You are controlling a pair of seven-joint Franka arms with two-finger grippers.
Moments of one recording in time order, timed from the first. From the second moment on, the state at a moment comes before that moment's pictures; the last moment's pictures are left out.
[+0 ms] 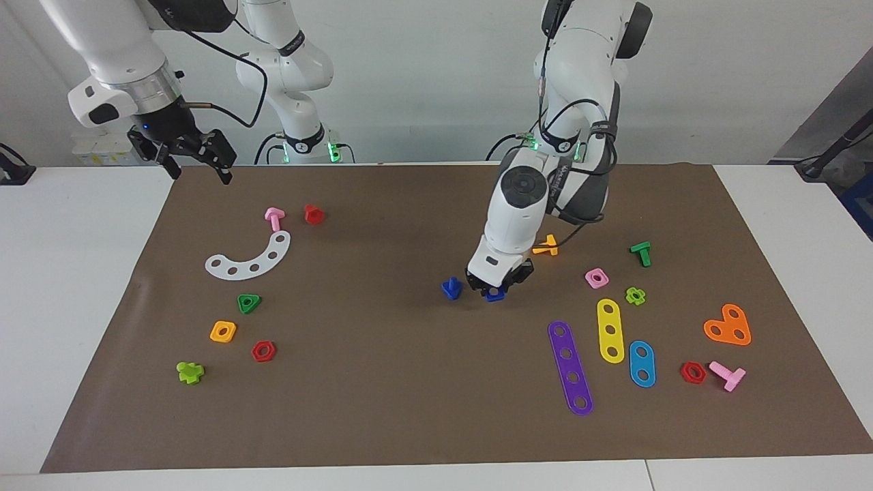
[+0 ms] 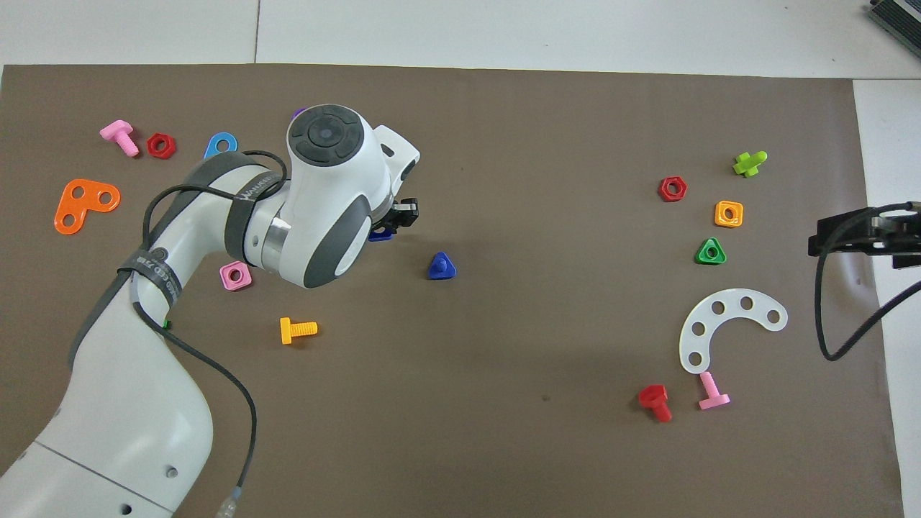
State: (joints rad) left arm -0.39 0.47 -0.10 -1.57 0.02 2.00 -0.53; right arm 0.05 -0.06 -0.09 -1.63 0.00 1.55 0.13
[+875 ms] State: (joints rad) left arm -0.20 0.36 -0.10 -1.91 0.02 2.20 -0.09; right arm 0.31 0.00 -0.05 -1.70 0.02 1.76 0.30
